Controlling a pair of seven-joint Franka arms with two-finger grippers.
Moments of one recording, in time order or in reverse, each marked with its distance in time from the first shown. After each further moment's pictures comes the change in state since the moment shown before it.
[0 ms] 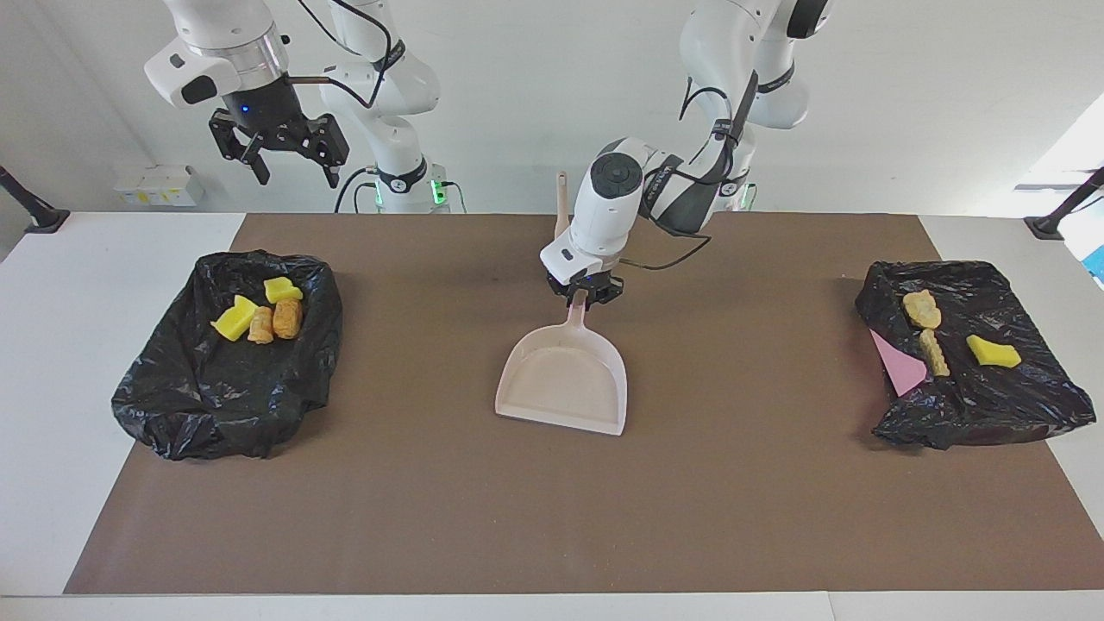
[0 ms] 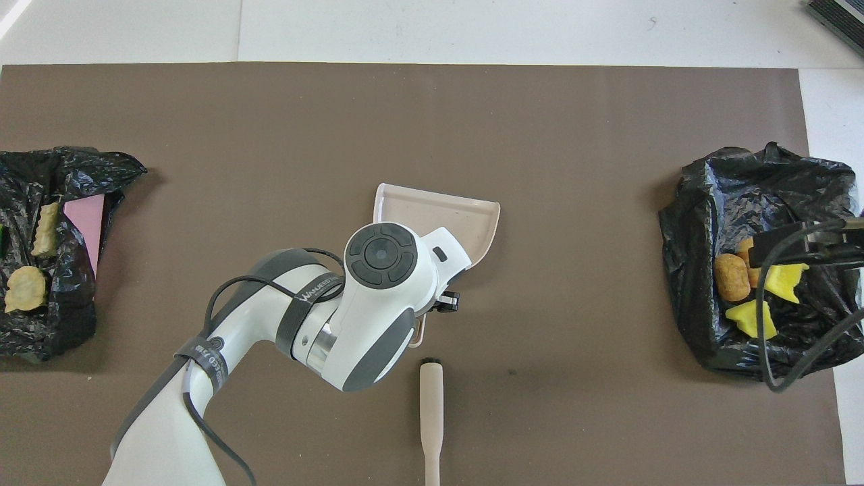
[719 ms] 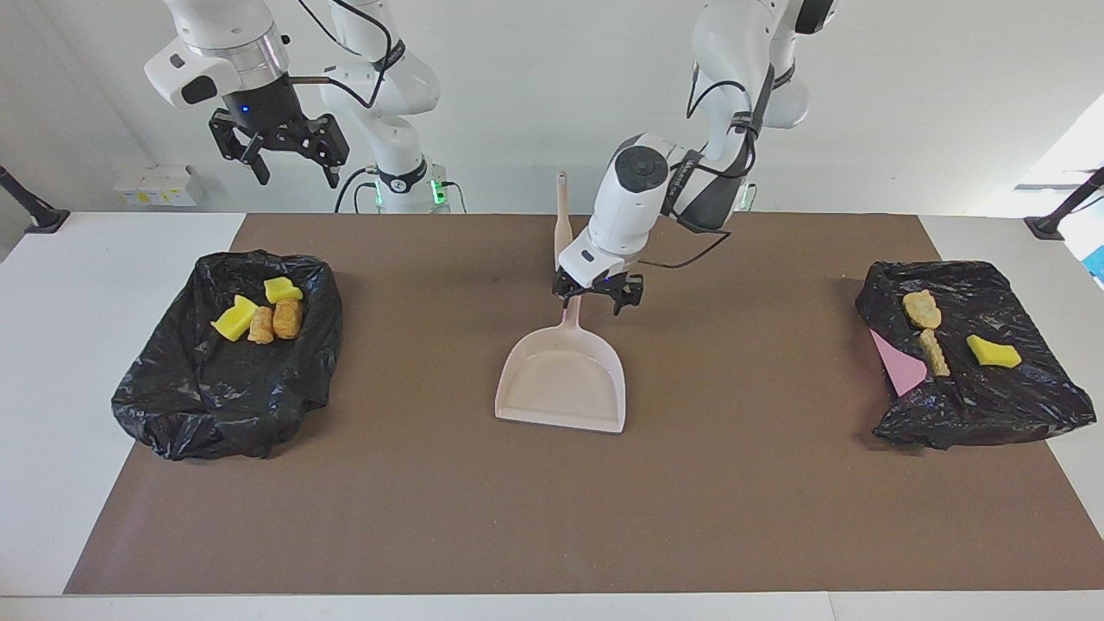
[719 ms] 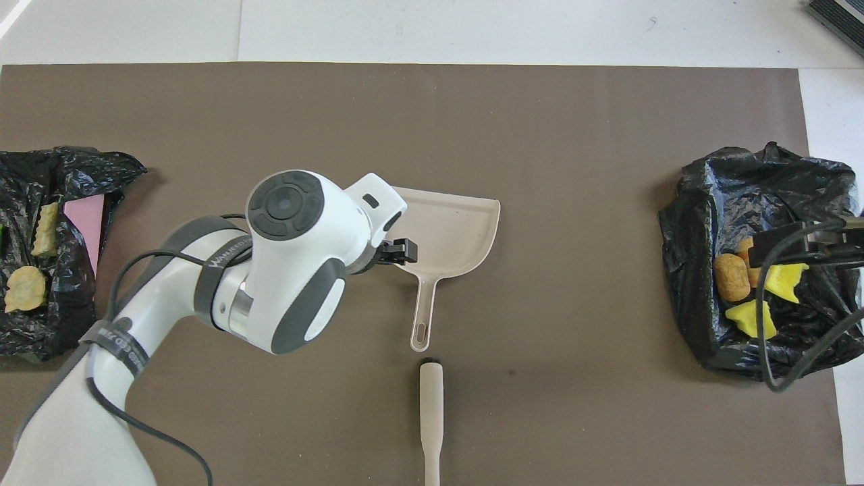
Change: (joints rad) left arm 0.162 -0.055 0.036 0.030 -0.003 -0.010 -0.003; right arm 0.000 0.000 0.000 0.000 0.000 0.000 0.000
